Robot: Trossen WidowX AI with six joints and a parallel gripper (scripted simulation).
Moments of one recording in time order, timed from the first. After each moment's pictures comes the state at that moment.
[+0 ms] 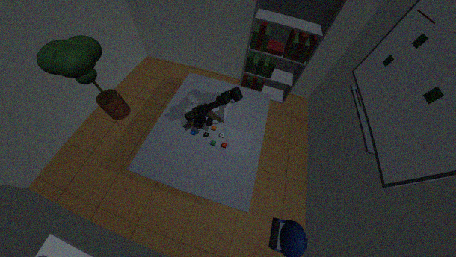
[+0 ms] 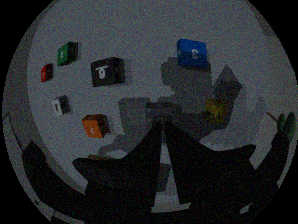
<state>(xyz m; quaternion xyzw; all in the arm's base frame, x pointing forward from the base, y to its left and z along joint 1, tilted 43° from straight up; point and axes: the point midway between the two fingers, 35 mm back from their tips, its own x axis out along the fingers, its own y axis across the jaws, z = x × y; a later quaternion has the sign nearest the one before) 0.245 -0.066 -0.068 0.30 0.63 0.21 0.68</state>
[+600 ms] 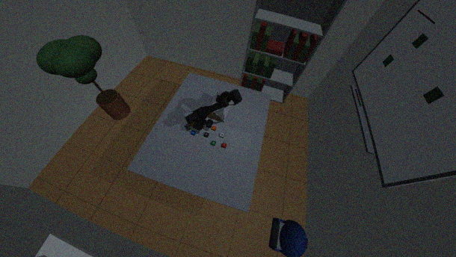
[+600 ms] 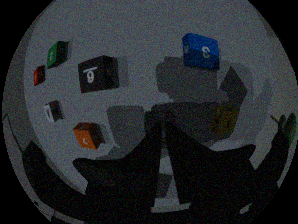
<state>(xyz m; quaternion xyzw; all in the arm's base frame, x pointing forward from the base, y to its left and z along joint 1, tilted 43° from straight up) 0.248 -0.049 -0.086 0.30 0.63 0.21 0.68</state>
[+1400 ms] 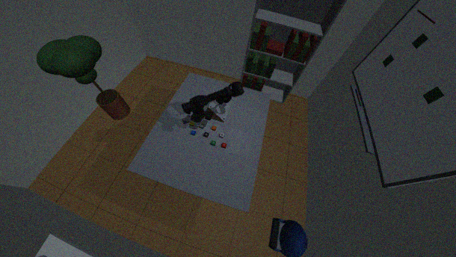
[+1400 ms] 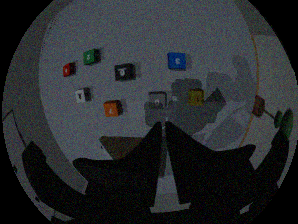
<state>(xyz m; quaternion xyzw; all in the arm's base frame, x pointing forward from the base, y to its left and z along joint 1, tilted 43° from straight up) 0.237 -0.122 -0.009 0.30 0.63 0.21 0.69</state>
